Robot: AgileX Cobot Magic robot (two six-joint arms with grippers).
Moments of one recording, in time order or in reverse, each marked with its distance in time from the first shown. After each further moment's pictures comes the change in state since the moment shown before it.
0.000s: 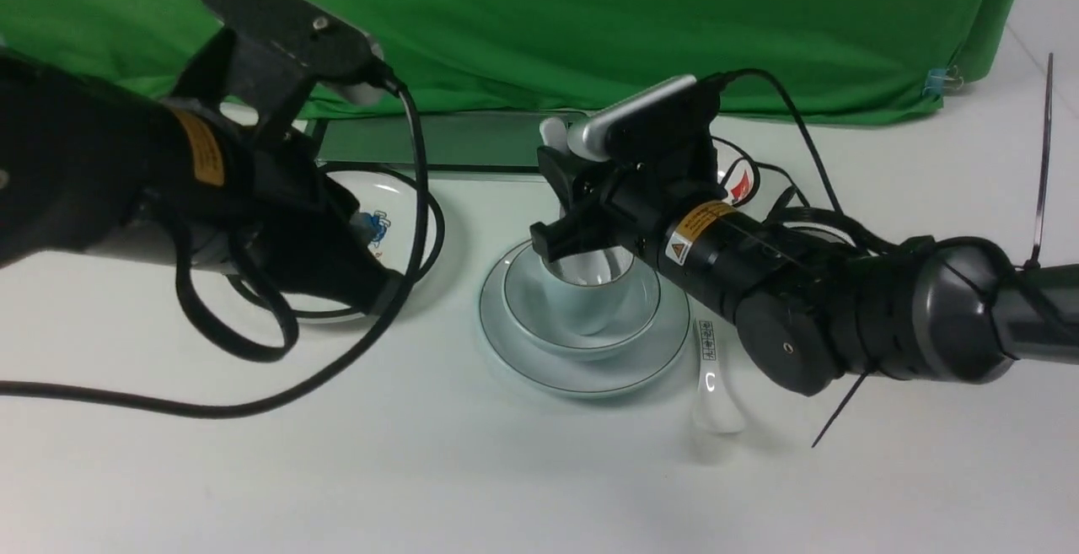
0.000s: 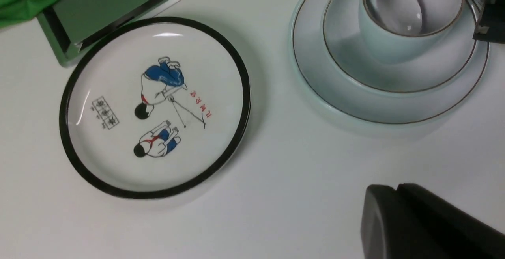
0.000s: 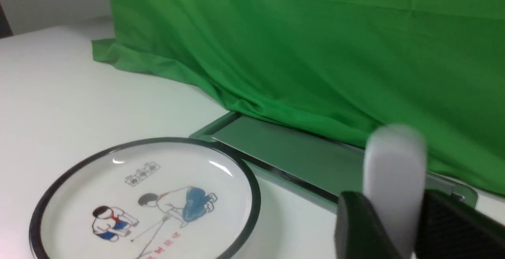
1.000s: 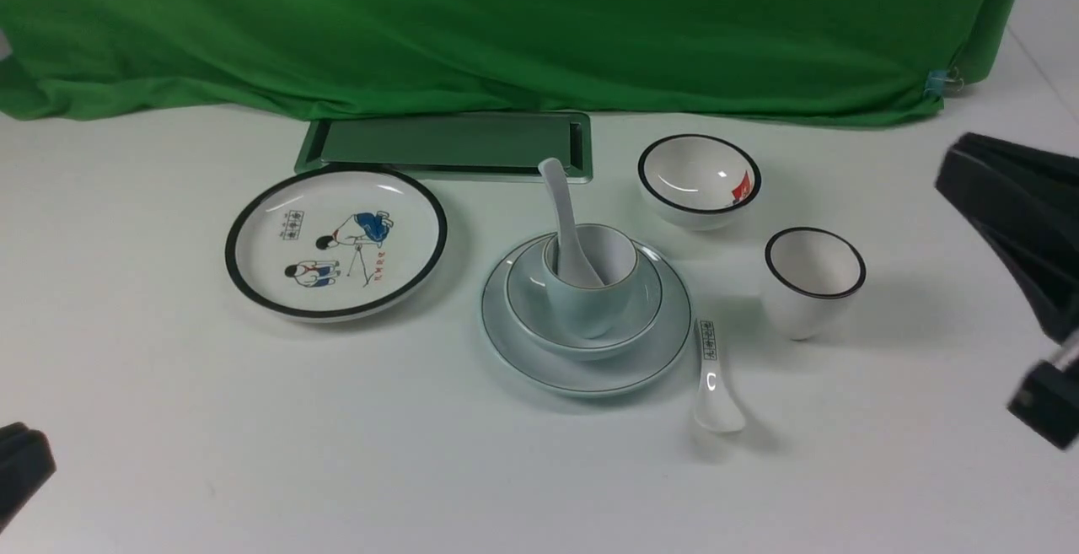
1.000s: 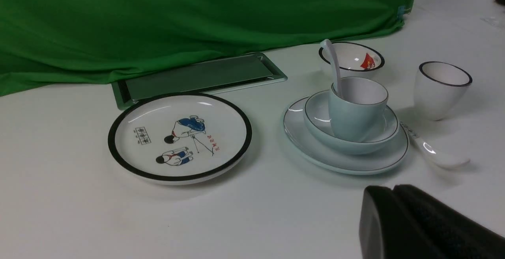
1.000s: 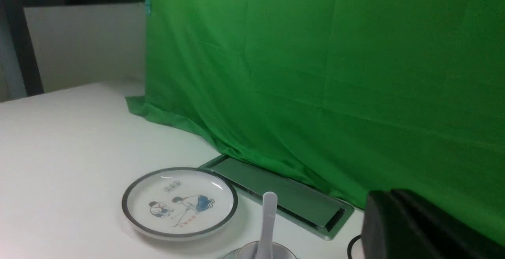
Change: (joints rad) right arm 0.000 -1.242 0.523 0.001 0.553 -0.079; left arm 0.000 -1.115 0.643 0.035 -0.155 -0.219
